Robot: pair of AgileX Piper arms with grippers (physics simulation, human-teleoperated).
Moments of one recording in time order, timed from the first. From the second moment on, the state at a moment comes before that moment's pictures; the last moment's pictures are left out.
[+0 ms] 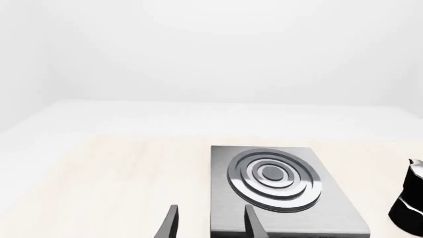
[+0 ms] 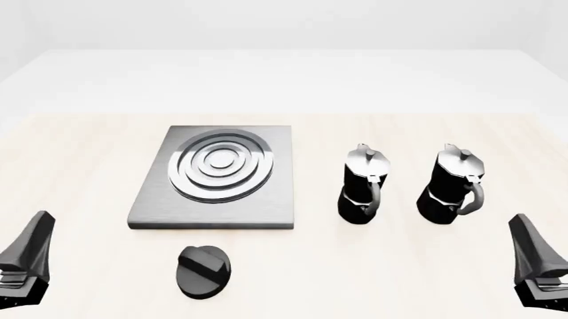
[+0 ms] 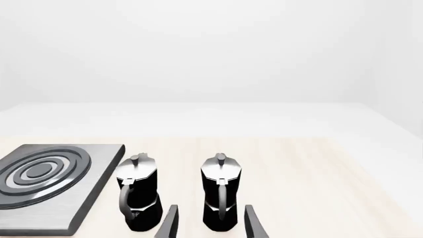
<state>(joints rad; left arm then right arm) 0.00 0.00 -0.03 0.02 -0.02 0.00 0.00 0.00 0.00 0.00</state>
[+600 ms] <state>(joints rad) 0.00 0.07 -0.03 -0.04 0.00 0.01 0.04 0.00 -0.03 0.00</state>
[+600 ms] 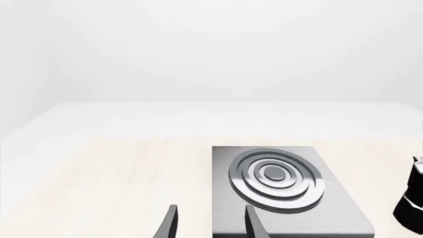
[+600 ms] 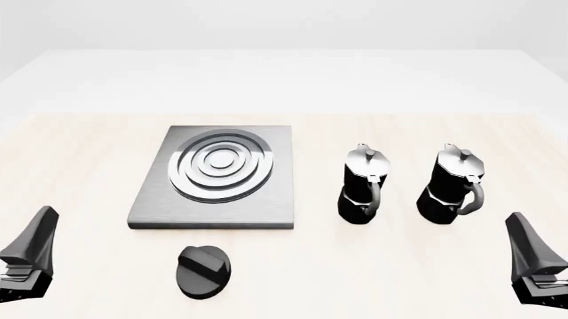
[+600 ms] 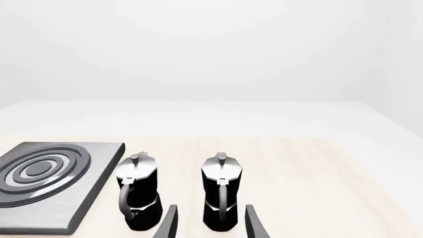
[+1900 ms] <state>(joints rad) -0.36 0.67 -0.27 0.21 0.25 0.04 0.10 0.00 -0.08 0.00</state>
